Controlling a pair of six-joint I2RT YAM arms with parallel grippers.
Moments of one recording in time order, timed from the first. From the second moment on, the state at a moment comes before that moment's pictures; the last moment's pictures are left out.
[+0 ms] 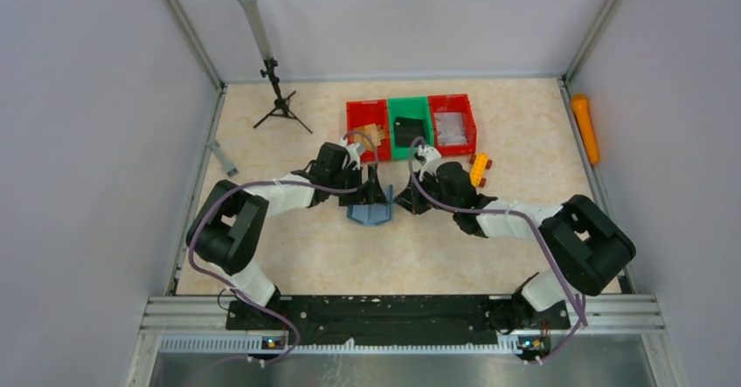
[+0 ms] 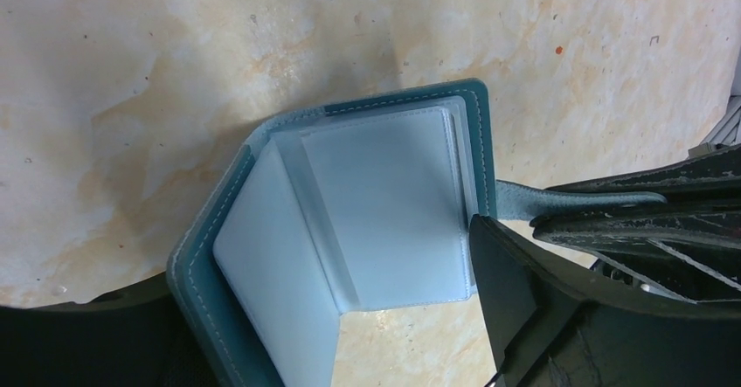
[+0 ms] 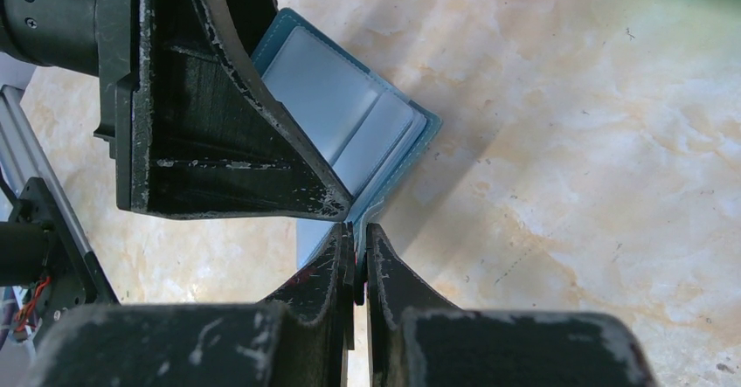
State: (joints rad) left arm -0.49 1.66 0.83 0.01 0.45 -0.52; right arm 0.68 1.50 0.60 0.46 -0.26 0.42
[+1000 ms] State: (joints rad) left arm -0.46 1.61 0.85 -0.17 0.15 -0.51; right arm 0.68 1.43 0.58 0.43 -0.13 0.42
